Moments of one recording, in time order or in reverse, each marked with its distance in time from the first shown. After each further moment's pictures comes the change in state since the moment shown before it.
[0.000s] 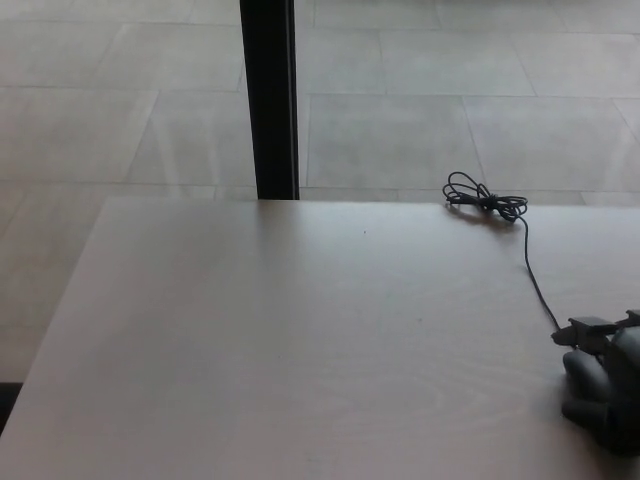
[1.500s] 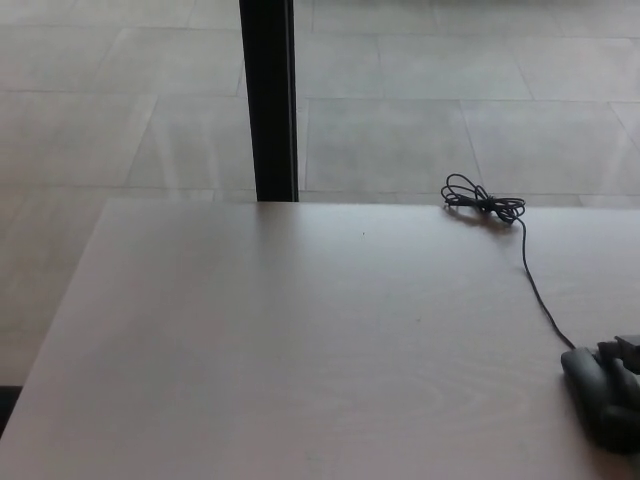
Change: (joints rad) left_arm -0.014 0.000 0.003 0.004 -0.031 -0.002 -0.028; right_arm 0.007 -0.028 0.007 0.167 -0.020 -0.050 -0.073
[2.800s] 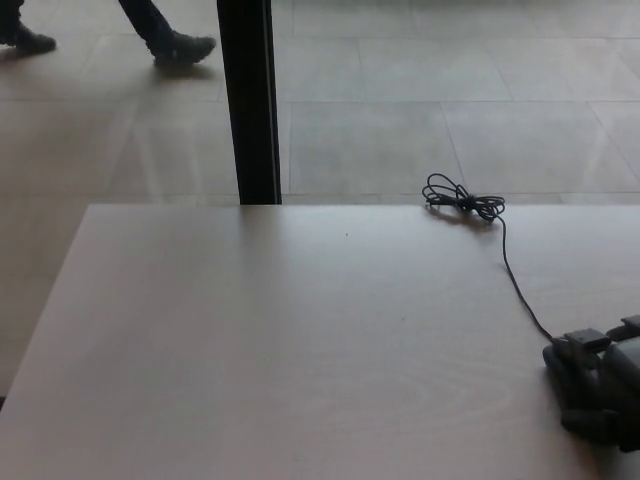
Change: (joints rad) left_arm 0.001 0.001 -0.007 0.001 -0.007 0.000 0.003; right_arm -0.086 0.003 0.141 -0.049 -0.072 0.046 -0.012
